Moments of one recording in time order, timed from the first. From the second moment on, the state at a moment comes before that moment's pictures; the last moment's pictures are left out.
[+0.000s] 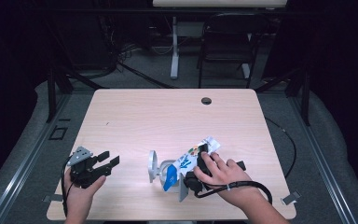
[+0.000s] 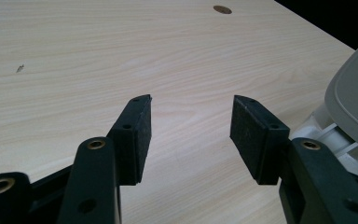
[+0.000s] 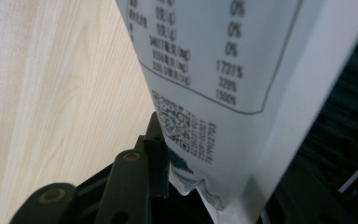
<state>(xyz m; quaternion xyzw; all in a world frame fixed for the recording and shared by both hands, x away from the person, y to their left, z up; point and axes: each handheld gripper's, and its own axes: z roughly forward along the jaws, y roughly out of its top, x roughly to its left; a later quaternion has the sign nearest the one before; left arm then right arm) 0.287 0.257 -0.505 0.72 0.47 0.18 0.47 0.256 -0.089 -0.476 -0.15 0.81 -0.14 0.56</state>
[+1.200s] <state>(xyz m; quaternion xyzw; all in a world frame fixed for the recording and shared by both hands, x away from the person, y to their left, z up) 0.287 0.257 -0.505 0.72 0.47 0.18 0.47 0.254 -0.086 -0.471 -0.15 0.80 -0.14 0.57</state>
